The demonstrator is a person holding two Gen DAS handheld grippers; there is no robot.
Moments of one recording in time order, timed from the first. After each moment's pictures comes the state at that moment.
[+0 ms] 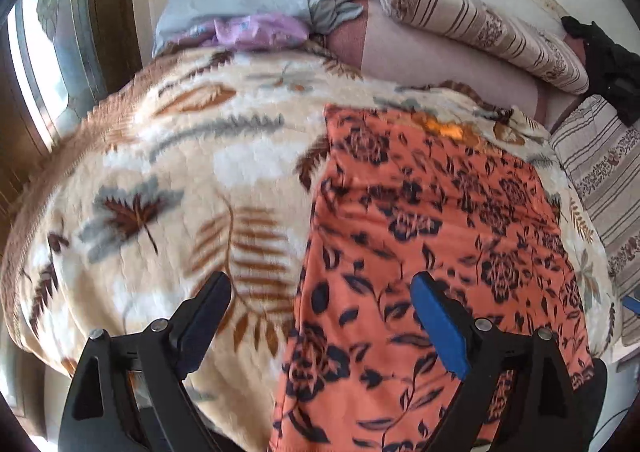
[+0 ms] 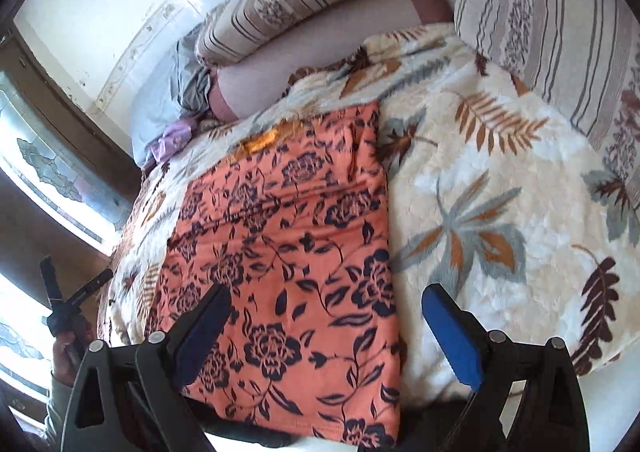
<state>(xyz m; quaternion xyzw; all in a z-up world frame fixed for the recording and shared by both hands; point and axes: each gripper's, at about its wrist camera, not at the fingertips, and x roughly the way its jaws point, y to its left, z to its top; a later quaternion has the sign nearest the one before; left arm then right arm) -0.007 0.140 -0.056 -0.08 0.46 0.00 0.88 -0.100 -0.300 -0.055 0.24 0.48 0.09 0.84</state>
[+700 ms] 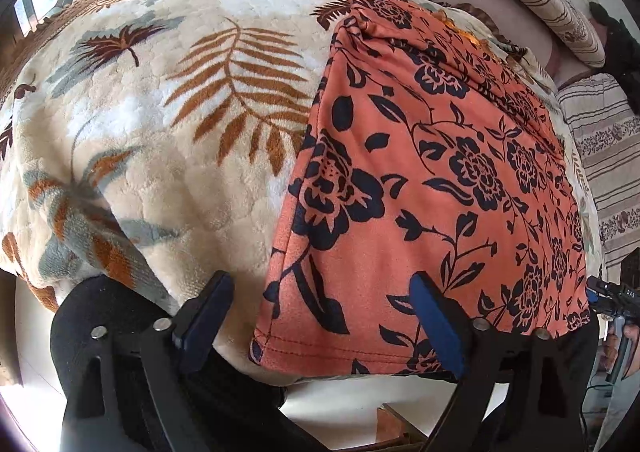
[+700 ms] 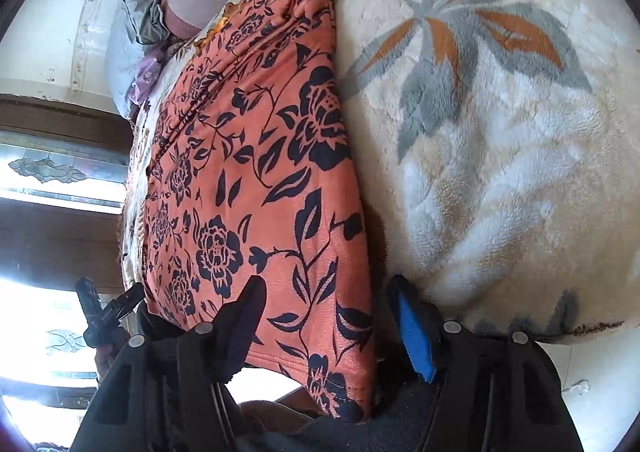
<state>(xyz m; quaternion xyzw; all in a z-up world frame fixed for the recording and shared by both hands) -0.057 0.143 -0.139 -0.13 0.57 -0.03 0.81 -0.110 -0.300 -0.163 0.30 0.60 0.16 0.73</state>
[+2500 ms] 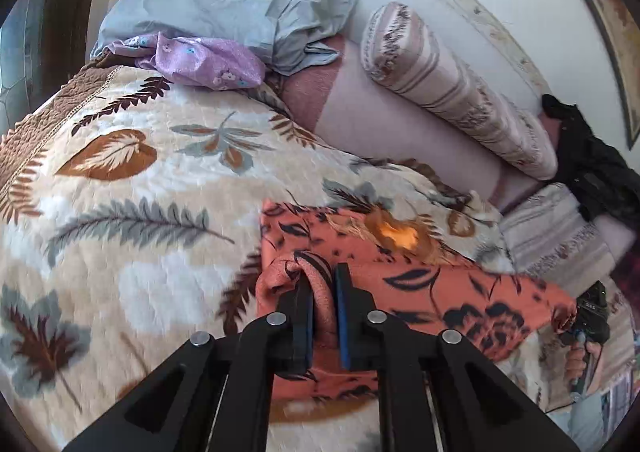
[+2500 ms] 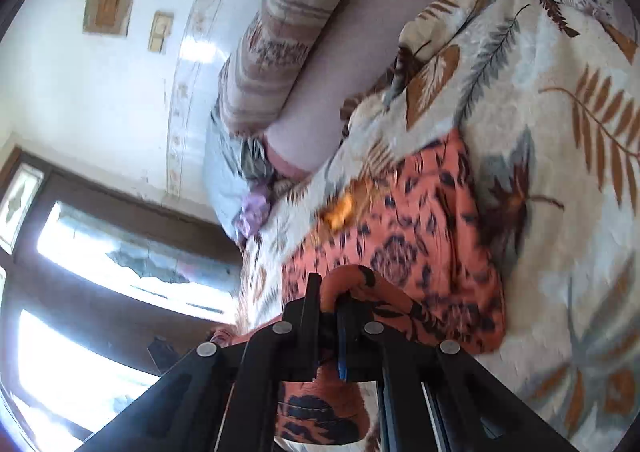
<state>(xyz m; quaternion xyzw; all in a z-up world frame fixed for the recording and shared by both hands) 0.184 0.157 -0.027 -0.18 0.40 -0.09 0.89 0.104 -0.347 -0.073 0.46 0.38 0.18 0.78</state>
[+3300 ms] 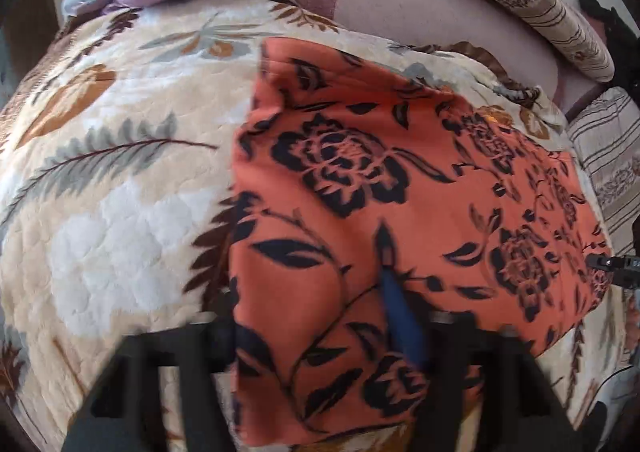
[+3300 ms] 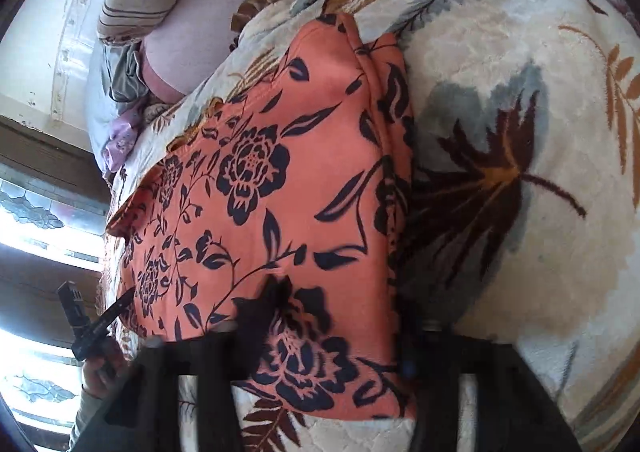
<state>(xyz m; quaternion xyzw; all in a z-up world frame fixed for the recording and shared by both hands) 0.213 0.099 -0.133 -0.08 0.53 -0.09 0.84 0.133 -0.278 -0.159 0.26 0.57 0.12 0.77</state>
